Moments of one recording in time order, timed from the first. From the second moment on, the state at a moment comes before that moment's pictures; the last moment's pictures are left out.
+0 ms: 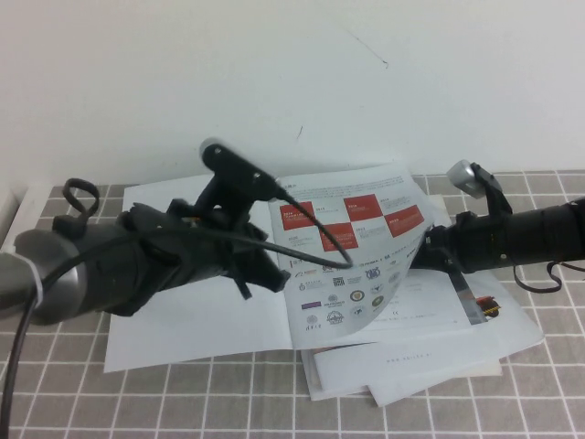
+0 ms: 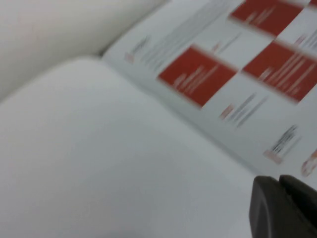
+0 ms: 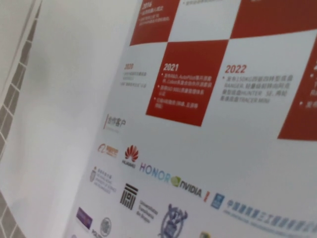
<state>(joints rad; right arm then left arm) 0.10 2.27 -1.34 1.46 0.91 -1.30 -0.49 1.72 -1.03 -1.08 -0.01 1.24</state>
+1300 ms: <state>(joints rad) 0.37 2.26 -1.49 1.61 1.02 -1.45 -0.31 1.83 -1.03 -1.15 0.18 1.27</state>
